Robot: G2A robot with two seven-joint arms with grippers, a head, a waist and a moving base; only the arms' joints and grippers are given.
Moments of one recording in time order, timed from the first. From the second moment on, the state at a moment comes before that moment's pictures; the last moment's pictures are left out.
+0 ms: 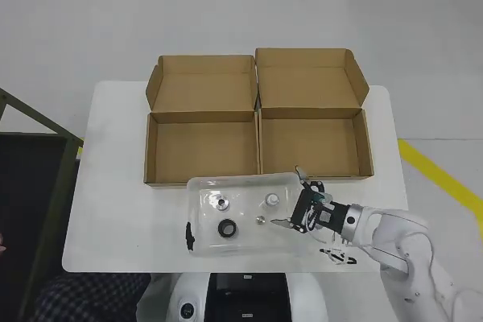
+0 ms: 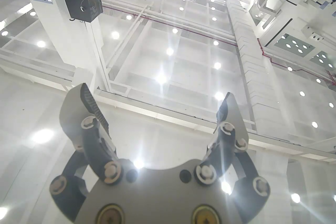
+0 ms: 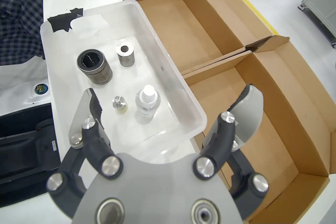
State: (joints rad) left arm -0.11 -0.30 -0.54 -1.19 3.07 0.29 0.07; right arm -1.47 -1.19 1.41 -2.08 -1.31 -0.89 0.47
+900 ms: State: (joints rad) left arm -0.11 -0.30 -0.54 -1.19 3.07 0.29 0.07; right arm -1.35 -1.17 1.23 -1.95 -1.30 -0.87 0.64
